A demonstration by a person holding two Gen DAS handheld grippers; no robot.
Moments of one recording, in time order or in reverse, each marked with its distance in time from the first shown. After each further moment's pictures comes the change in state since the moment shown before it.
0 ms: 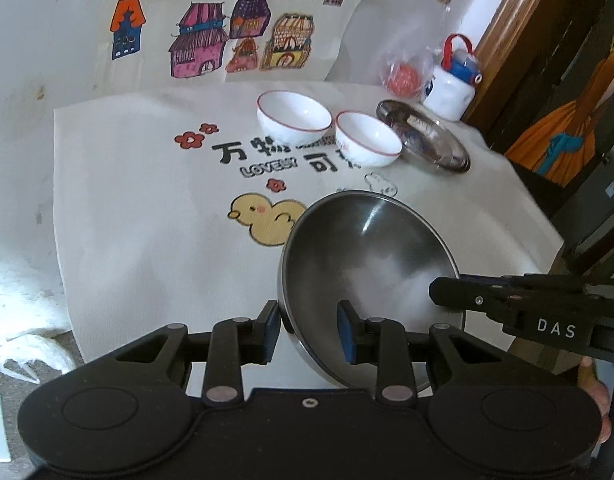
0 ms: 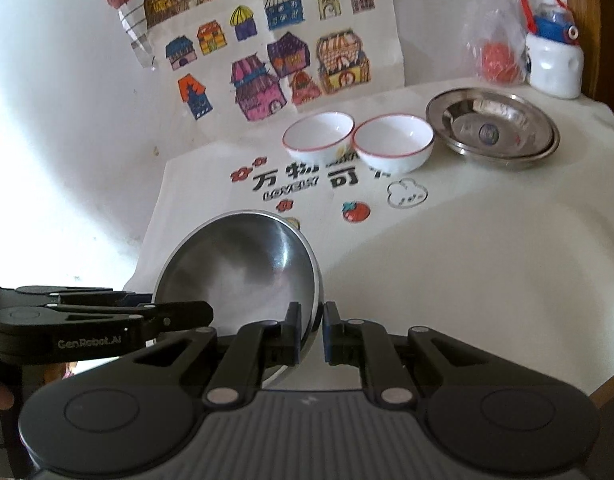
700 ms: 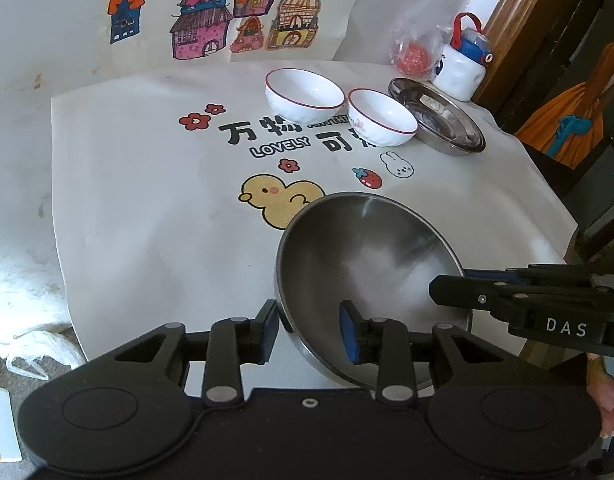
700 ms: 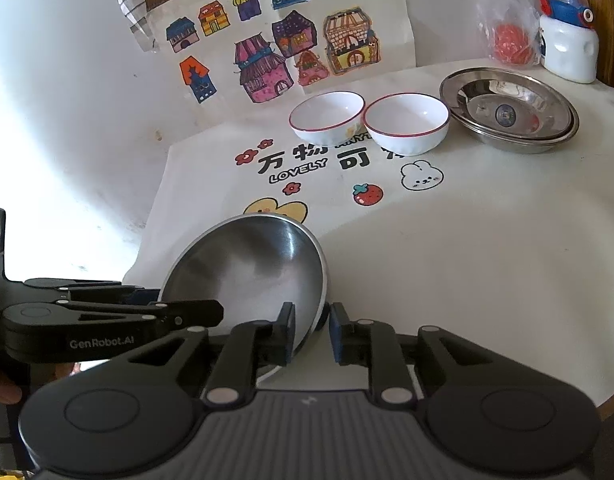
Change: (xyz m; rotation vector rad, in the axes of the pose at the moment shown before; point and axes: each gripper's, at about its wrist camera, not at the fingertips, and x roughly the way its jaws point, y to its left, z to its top) left arm 0.016 0.006 0.000 0.010 0.044 0.015; right arm 0.015 0.001 0.002 0.005 0.040 0.028
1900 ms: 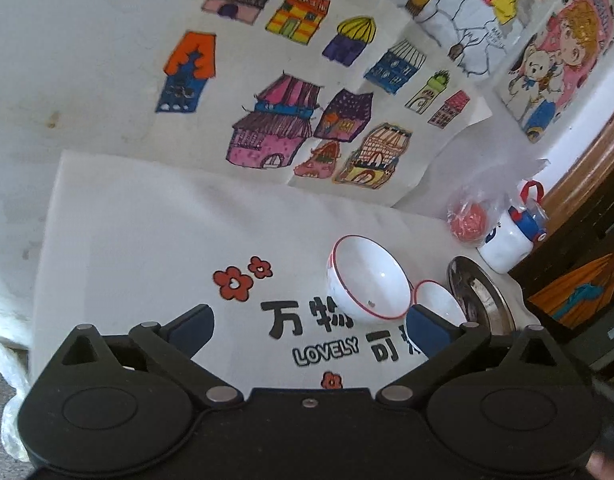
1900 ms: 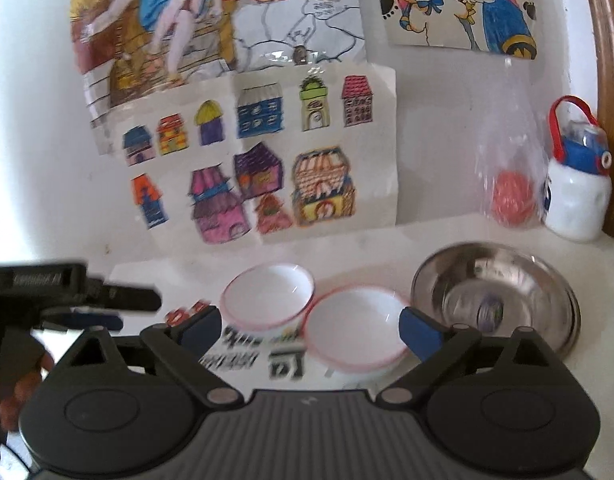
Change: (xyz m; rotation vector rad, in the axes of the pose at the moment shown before) left arm 0.044 0.070 0.109 -0.310 -0.264 -0.039; right arm 0.043 -0.042 0.111 -0.142 -0.344 -0.088
